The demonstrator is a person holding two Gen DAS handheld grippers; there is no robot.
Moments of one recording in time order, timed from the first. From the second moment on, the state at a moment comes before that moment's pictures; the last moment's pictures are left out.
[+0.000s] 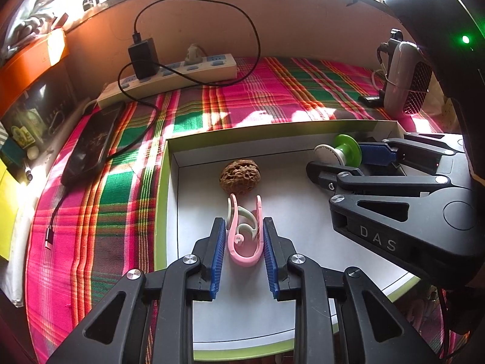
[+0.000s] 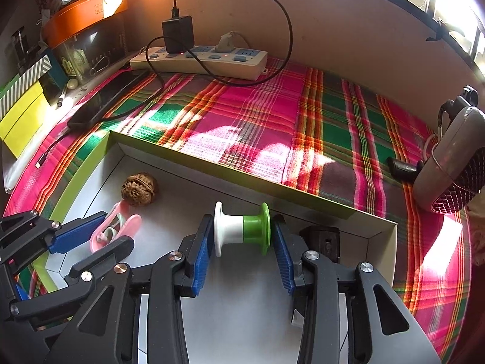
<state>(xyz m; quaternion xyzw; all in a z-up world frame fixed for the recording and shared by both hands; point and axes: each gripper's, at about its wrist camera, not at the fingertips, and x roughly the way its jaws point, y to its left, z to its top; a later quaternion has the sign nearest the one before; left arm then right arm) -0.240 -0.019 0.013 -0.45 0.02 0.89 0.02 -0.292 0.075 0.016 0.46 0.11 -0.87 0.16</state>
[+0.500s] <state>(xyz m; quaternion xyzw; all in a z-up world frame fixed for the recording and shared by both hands) -0.235 -0.023 0.018 -0.44 0.01 0.90 0.02 -0.287 0.077 0.022 0.46 0.10 -0.87 0.16</state>
